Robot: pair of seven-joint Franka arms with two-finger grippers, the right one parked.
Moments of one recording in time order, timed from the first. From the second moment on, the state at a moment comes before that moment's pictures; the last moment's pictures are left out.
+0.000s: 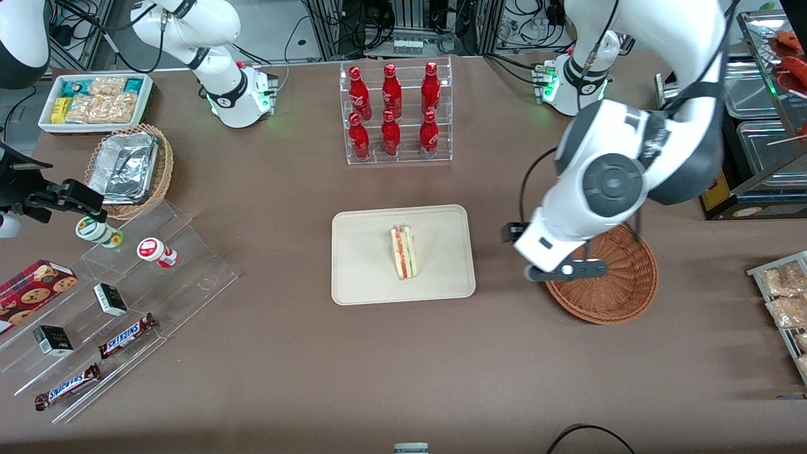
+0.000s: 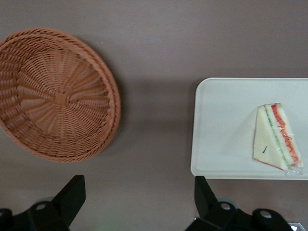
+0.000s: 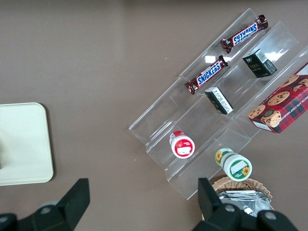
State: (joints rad) arm -0.33 0.38 -0.07 -1.39 -0.03 1.58 -0.44
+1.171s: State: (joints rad) arm 0.04 0.02 -0.20 -1.57 -0.03 1.36 -0.10
